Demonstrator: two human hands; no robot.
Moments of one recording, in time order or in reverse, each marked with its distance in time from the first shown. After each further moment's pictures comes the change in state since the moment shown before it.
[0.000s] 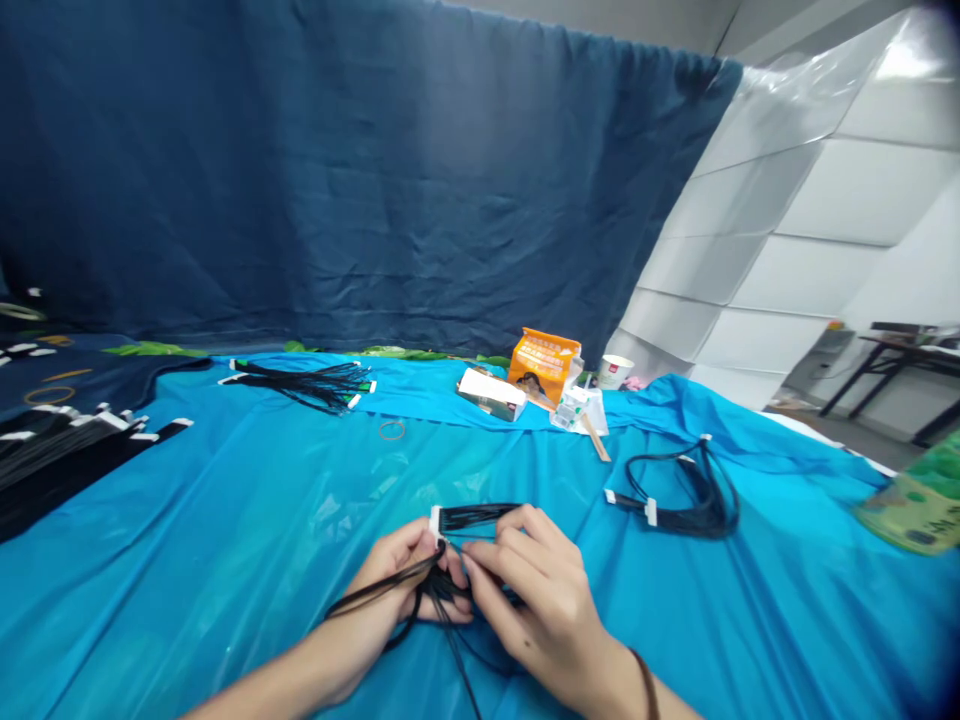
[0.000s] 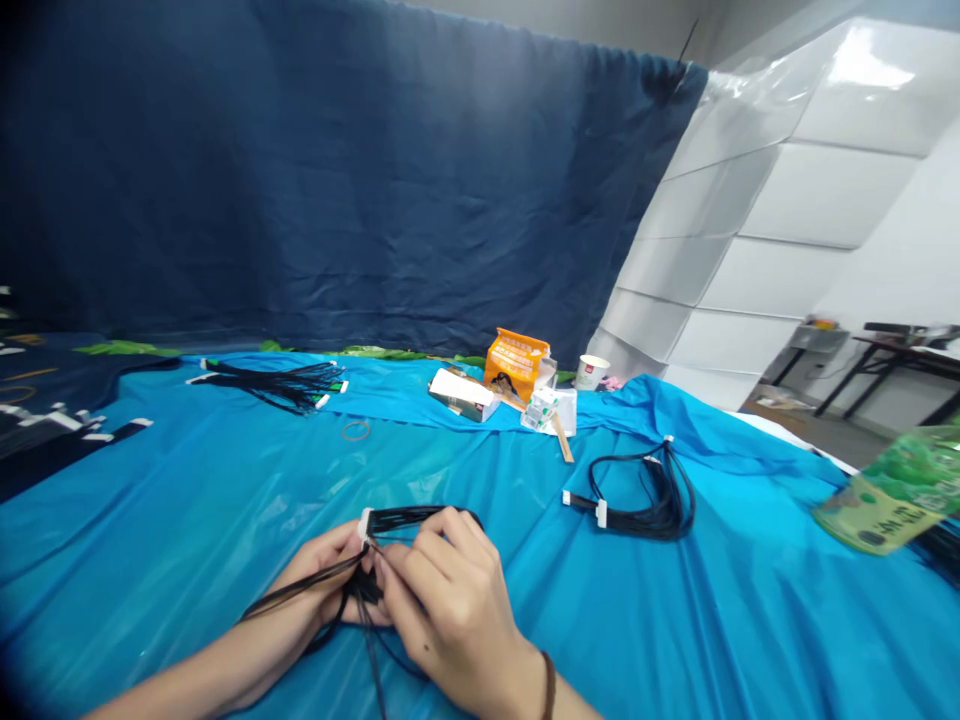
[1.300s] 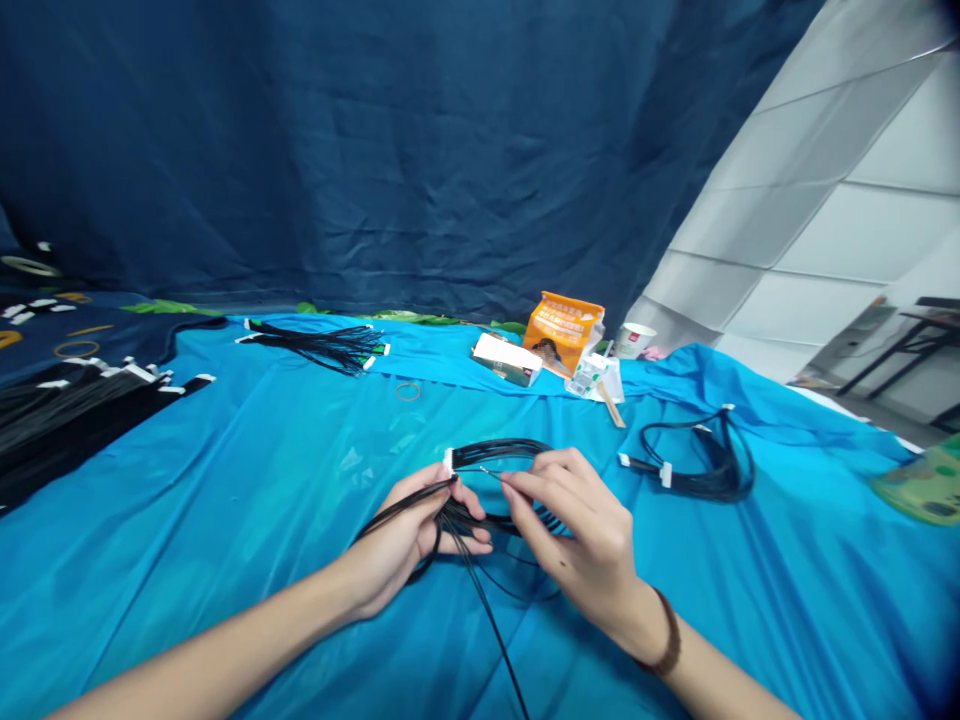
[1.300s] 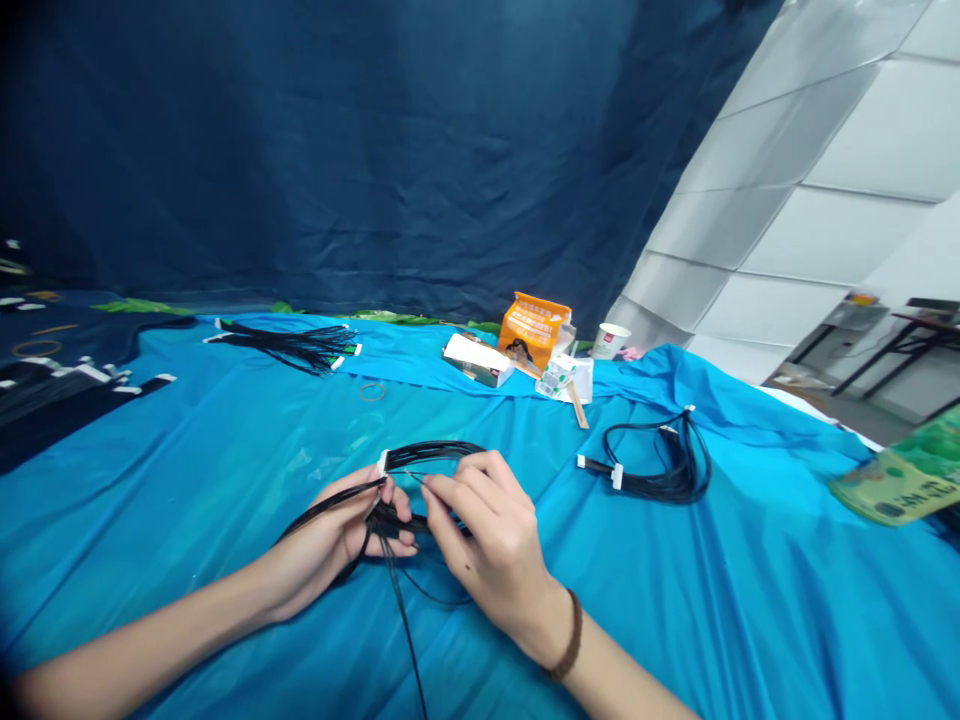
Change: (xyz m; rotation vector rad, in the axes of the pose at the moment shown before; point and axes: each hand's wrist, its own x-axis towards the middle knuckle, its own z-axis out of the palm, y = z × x) left_hand -0.003 0.012 0.001 -0.102 -0.018 -0.029; right_hand 0.006 0.004 -0.009 0.025 0.104 0.025
